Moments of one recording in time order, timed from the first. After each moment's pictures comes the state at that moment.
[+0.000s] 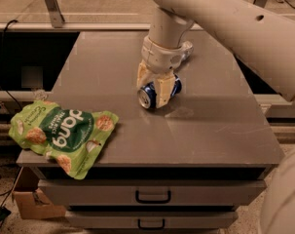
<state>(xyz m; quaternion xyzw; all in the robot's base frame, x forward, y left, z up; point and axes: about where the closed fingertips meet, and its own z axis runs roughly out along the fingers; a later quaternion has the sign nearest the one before) 0.569 -0.018 0.851 -0.90 0.42 0.06 0.09</state>
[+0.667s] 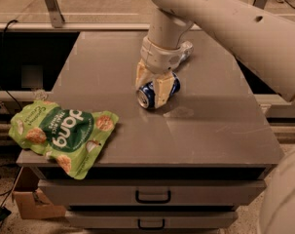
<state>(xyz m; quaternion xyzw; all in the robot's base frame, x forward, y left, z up) 0.574 -0.013 0.849 -0.90 0.42 0.06 0.10</state>
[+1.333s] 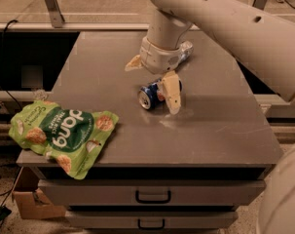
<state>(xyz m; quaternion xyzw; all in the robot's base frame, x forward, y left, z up) 0.576 -0.012 0.847 -0.90 0.42 0.05 0.10</state>
